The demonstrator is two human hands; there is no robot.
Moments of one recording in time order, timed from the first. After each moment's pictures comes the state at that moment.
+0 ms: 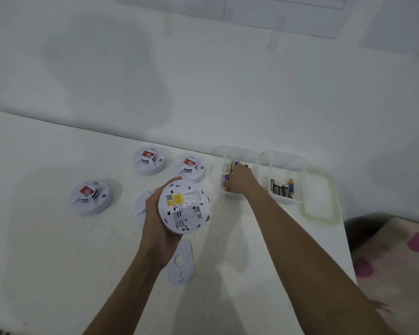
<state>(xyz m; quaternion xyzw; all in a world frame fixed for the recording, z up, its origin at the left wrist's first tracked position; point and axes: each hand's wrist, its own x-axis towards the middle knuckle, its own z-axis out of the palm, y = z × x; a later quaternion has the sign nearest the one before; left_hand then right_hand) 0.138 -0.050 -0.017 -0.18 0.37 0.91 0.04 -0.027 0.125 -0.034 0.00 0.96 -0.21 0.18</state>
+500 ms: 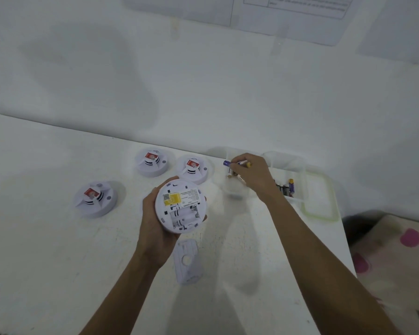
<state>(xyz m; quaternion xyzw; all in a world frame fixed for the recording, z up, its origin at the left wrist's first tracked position) 0.144 -0.071 -0.003 -0.12 0.40 0.91 0.01 0.008 0.134 0.013 0.03 0.84 -0.54 0.05</state>
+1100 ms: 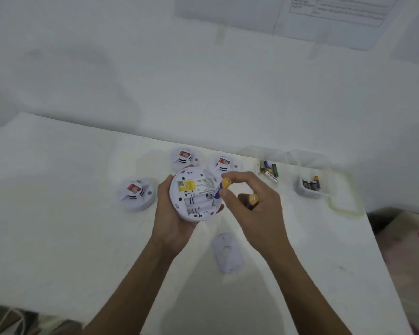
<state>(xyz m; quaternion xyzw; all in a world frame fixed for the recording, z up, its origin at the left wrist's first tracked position) 0.164 -0.141 0.030 -0.10 0.30 0.95 0.07 0.174 0.011 0.082 -0.11 0.79 -0.61 -0.07</state>
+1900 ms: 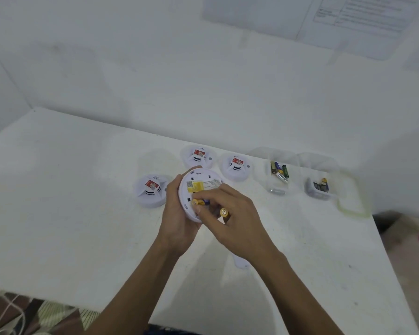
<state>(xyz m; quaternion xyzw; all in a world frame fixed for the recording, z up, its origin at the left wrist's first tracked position) 0.179 -0.179 0.029 -0.08 0.34 0.93 0.09 0.185 -0.054 0.061 -0.25 0.88 -0.39 -0.08</state>
